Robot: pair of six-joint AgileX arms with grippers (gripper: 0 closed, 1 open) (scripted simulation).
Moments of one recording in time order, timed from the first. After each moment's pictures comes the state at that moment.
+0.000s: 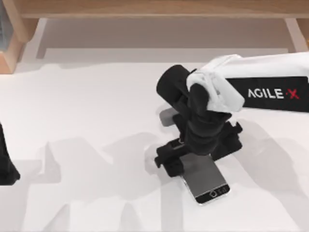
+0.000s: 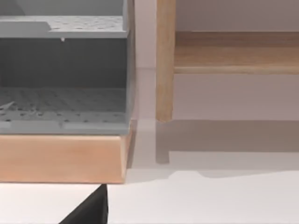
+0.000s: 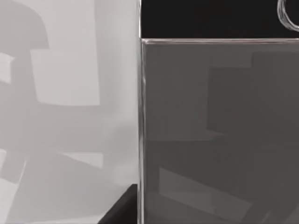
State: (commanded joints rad) left arm 0.00 0.00 0.00 0.00 0.00 0.00; right arm 0.70 2.15 1.40 -0.82 0.00 0.30
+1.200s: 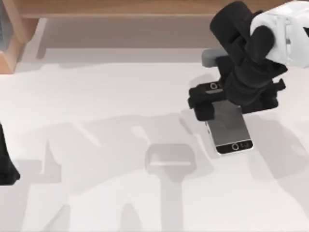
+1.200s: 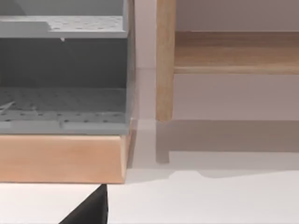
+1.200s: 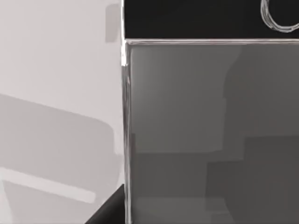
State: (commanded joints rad) left arm 0.00 0.00 0.00 0.00 0.00 0.00; right arm 0.50 1.90 1.43 -0.85 0.01 0.28
